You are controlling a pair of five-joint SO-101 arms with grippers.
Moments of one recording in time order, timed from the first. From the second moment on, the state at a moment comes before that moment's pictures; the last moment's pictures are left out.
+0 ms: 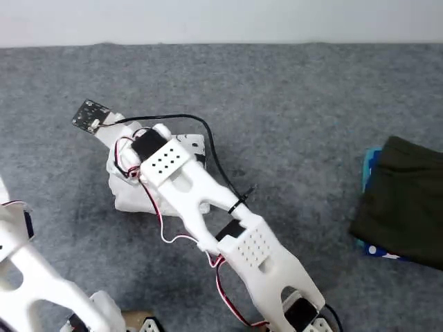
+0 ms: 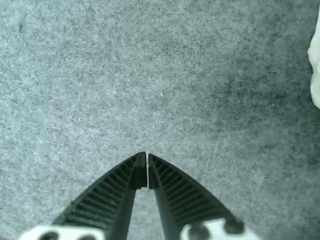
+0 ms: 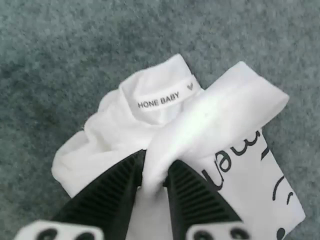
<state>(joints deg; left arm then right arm) -51.6 -33.5 34.5 82.0 -22.4 -49.5 52.1 -59.1 76.9 15.2</state>
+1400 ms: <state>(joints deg) -51.6 -33.5 34.5 80.7 -22.4 -57.1 65.0 -83.1 92.7 26.0</state>
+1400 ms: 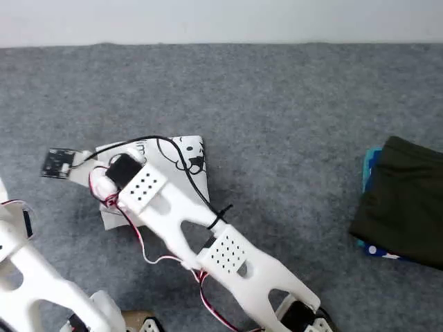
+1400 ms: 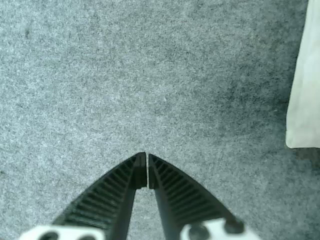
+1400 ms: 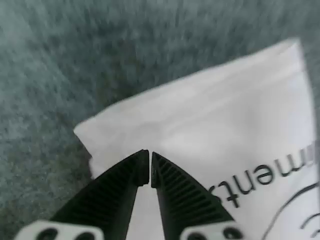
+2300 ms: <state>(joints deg) -51.6 -33.5 34.5 80.2 -22.4 -41.1 40.0 -48.9 100.7 23.7</state>
